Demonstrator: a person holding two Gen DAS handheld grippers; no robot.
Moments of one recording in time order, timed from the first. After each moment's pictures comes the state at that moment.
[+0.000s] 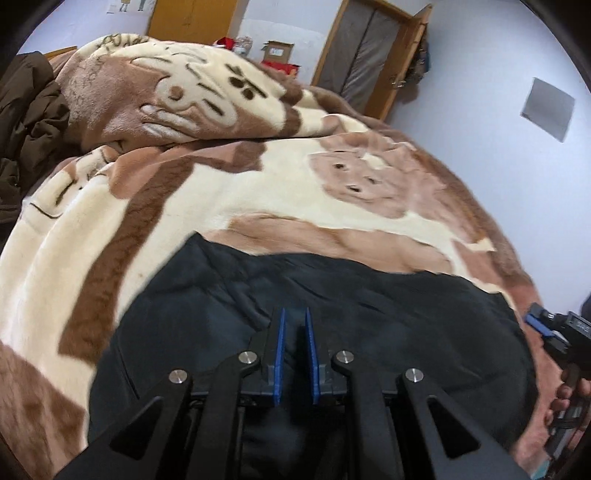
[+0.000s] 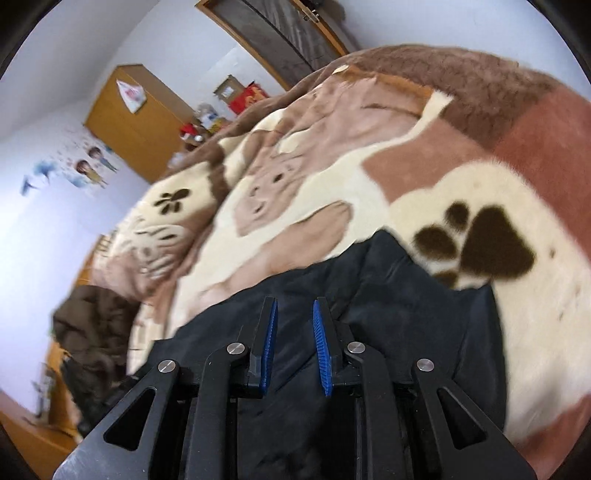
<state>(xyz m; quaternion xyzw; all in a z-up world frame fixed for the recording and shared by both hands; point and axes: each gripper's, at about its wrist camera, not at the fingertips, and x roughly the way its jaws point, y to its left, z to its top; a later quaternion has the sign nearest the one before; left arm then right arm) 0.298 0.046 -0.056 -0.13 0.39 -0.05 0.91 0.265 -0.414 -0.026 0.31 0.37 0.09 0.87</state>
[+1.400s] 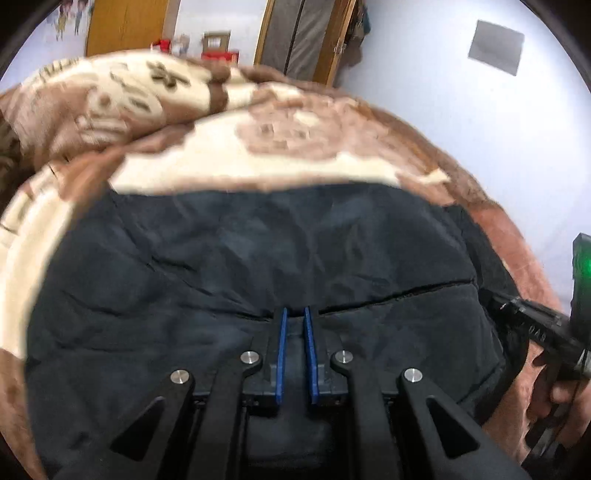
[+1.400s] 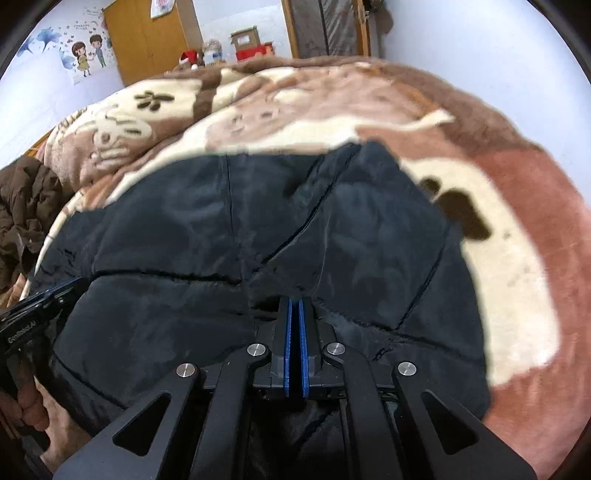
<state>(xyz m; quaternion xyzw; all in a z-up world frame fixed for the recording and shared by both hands) 0.258 -0.026 -0.060 -0.05 0.40 -0.11 0.91 0.210 -0.358 -0.045 0.06 0.41 0.01 0.91</state>
